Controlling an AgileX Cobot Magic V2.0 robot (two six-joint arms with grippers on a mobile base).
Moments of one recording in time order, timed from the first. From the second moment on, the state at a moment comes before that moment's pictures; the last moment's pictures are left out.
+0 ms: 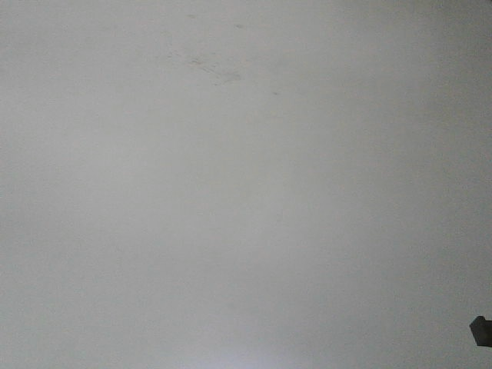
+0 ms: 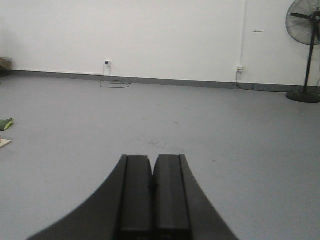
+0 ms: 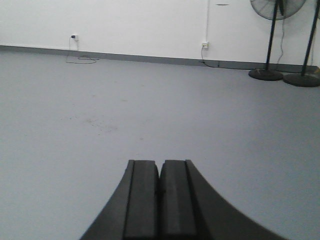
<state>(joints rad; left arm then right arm) -0.04 -0.01 0.03 0.11 0.07 -0.10 -0.03 -0.01 0.03 -0.08 0.18 0.08</state>
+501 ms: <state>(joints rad) -0.04 -0.01 0.03 0.11 0.07 -0.10 -0.03 -0.01 0.03 -0.08 0.18 0.08</state>
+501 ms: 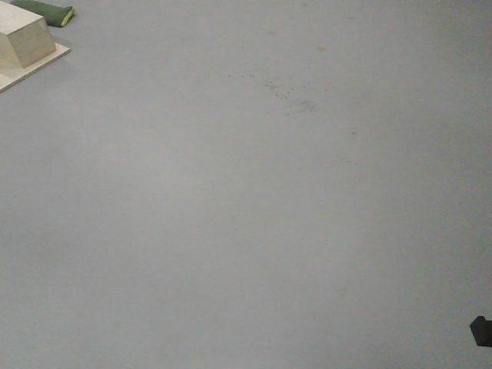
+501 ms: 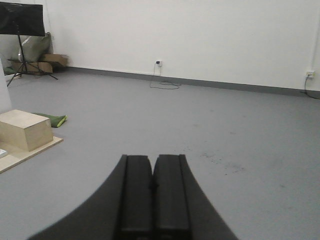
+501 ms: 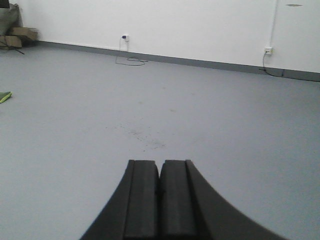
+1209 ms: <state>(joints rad) -0.04 -0.01 0.03 0.11 0.07 -0.10 -0.03 -0.01 0.03 -0.08 0.18 0.08</state>
